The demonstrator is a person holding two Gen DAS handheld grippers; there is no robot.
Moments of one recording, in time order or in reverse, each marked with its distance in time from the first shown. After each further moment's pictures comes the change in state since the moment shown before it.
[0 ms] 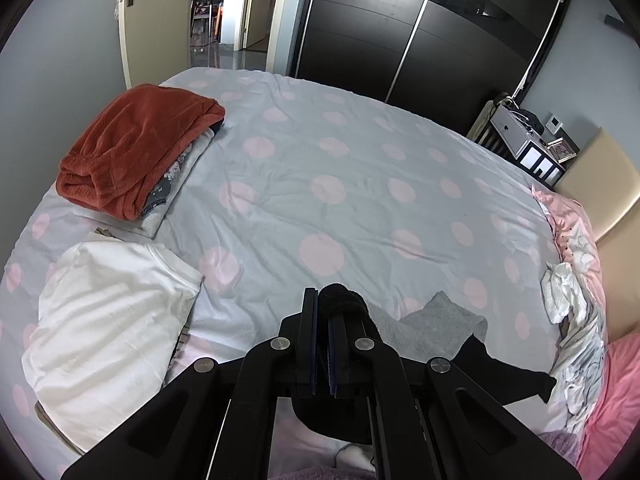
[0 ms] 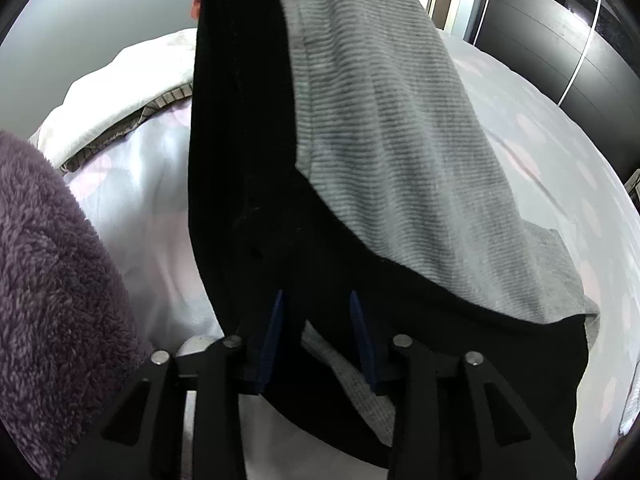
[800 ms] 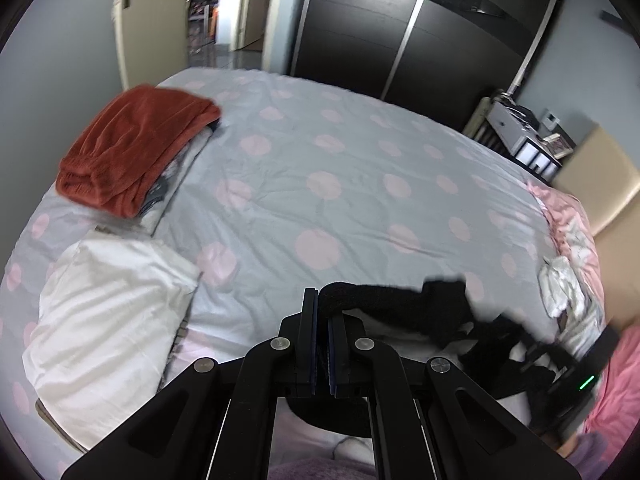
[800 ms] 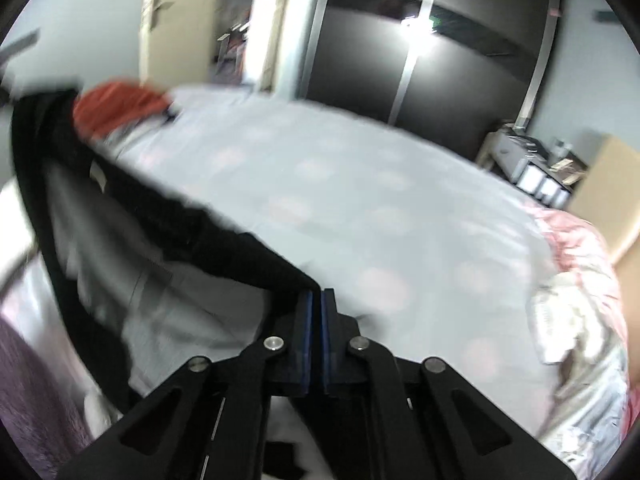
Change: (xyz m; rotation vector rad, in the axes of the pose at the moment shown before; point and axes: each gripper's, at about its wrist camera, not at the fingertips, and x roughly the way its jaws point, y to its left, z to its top) left arm -0.016 -0.017 -0.011 0.038 -0.016 -0.021; right arm -0.169 -0.145 -0.012 0.407 -0.280 -0.481
